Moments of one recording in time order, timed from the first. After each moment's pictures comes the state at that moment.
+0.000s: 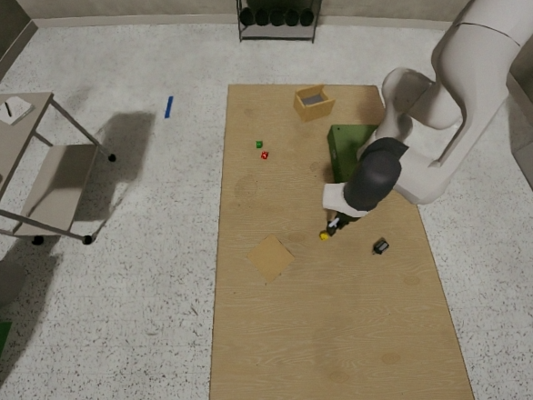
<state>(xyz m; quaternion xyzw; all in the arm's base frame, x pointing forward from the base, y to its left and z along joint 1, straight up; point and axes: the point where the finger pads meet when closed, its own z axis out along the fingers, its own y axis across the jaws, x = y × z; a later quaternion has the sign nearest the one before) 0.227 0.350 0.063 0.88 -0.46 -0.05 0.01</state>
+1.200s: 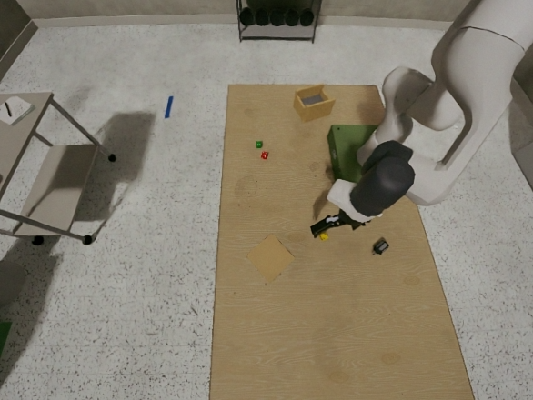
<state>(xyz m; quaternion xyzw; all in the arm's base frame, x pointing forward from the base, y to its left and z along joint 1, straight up) 0.234 0.359 0.063 0.78 -0.63 -0.01 0.00</state>
